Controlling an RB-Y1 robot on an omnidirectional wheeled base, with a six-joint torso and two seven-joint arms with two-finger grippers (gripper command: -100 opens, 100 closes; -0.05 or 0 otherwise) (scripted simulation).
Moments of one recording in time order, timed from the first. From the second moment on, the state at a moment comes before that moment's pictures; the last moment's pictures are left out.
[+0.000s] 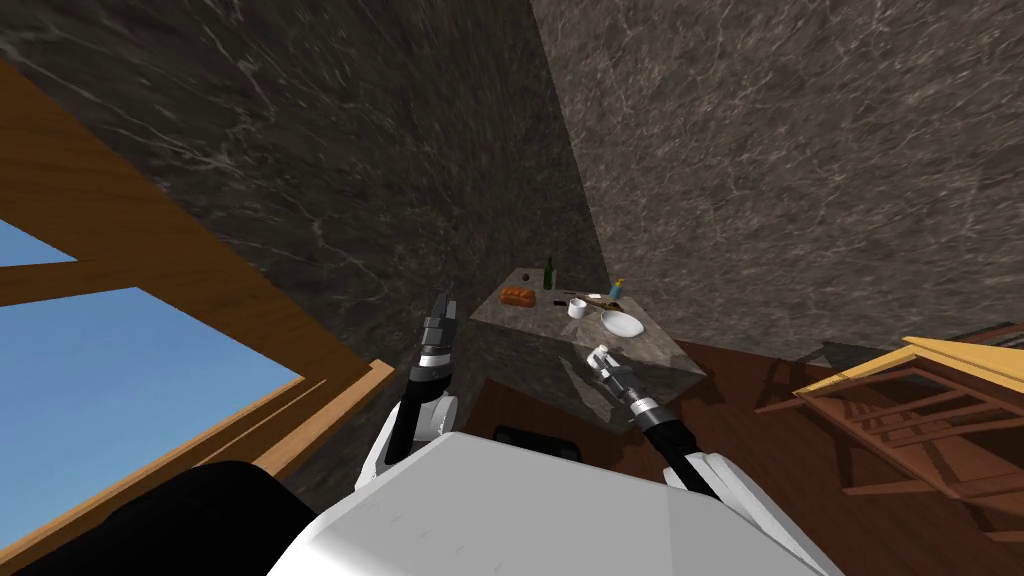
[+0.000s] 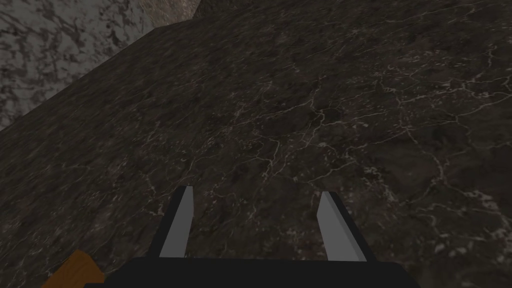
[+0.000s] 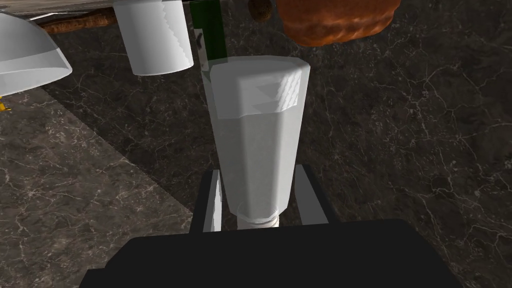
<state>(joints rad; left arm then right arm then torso) 0.53 0.04 0.00 -2.36 -0.05 -0.46 -0.15 0.42 -0.34 0.05 -1.78 0.72 -0.35 0.49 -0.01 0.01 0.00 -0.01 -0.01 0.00</state>
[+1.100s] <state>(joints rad) 0.53 0.04 0.00 -2.36 -0.05 -0.46 -0.15 0.37 -0.57 0.01 -1.80 0.71 -0.16 0.31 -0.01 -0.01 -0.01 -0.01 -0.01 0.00</state>
